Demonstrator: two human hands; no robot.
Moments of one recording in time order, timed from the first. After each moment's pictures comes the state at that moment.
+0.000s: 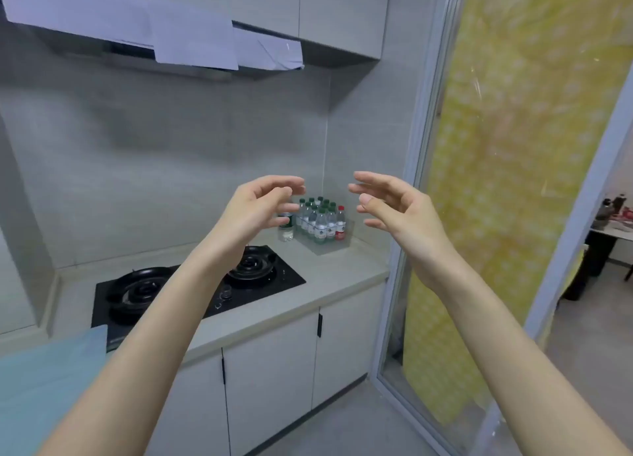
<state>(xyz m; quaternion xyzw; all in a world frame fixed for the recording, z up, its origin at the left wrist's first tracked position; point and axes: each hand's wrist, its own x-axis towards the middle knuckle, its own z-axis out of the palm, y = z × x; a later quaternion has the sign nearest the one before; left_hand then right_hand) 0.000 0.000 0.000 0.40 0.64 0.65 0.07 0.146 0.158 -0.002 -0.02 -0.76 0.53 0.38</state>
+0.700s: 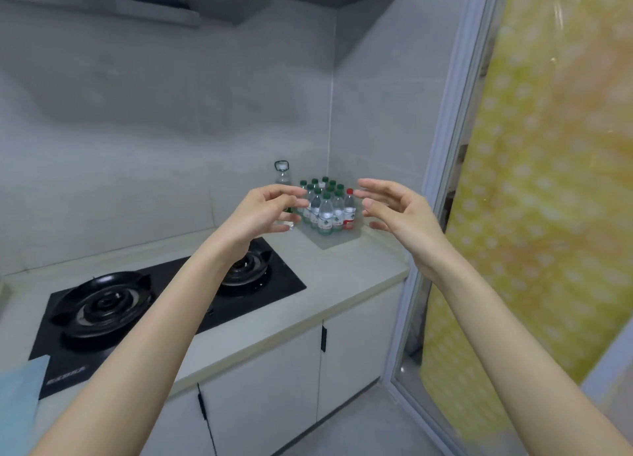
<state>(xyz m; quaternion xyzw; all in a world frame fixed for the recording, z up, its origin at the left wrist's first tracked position) -0.186 0.179 -0.055 0.32 0.72 0.60 0.15 -0.038 0.341 -0.061 -0.09 -0.76 0.55 0.33</state>
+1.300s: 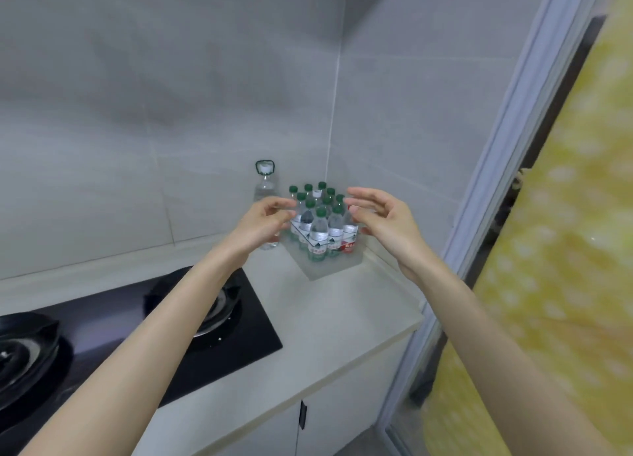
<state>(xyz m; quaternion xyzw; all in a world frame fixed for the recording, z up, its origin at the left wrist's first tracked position) -0.419 0.388 -0.118 0.28 0.75 0.58 0.14 -0.274 0.545 -0.097 -0.12 -0.78 0.55 0.28</state>
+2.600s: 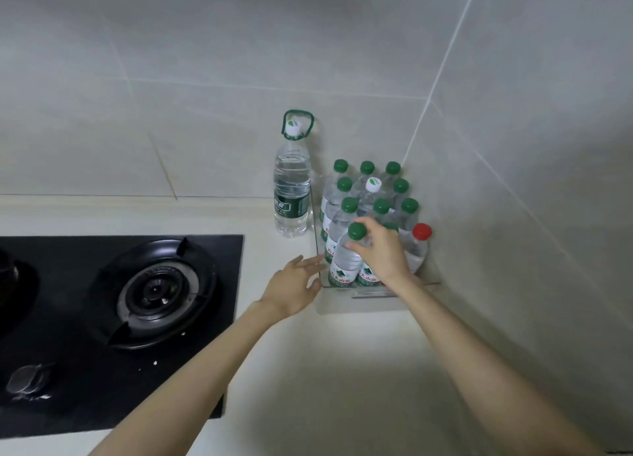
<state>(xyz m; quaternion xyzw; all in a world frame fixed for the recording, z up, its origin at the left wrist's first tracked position) -0.618 0.608 -0.340 0.22 0.93 0.24 0.15 -0.626 0.804 -0.297 -0.04 -0.94 0.34 0.09</state>
